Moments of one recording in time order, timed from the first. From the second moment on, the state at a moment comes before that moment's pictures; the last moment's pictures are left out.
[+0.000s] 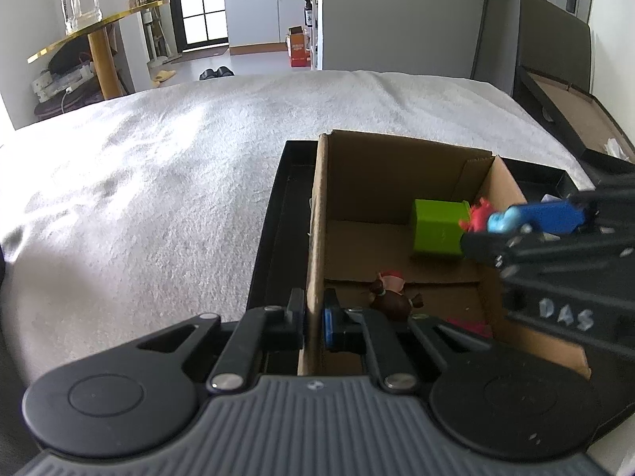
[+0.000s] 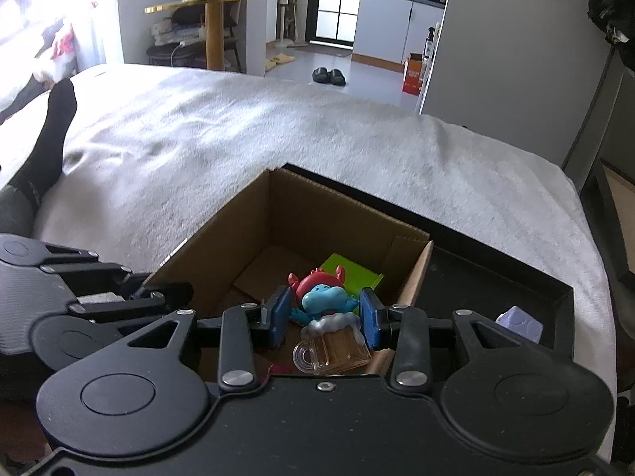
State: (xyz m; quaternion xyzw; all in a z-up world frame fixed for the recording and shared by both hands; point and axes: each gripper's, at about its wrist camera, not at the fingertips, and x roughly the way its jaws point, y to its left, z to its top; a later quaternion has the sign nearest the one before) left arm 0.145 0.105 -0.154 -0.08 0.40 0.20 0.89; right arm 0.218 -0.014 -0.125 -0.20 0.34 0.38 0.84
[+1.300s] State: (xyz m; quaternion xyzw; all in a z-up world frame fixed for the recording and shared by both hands) left arm 0.147 0.092 -0.142 -0.04 0.42 0.22 0.88; right arm 0.227 -0.098 -0.131 -0.14 0.38 0.31 0.86
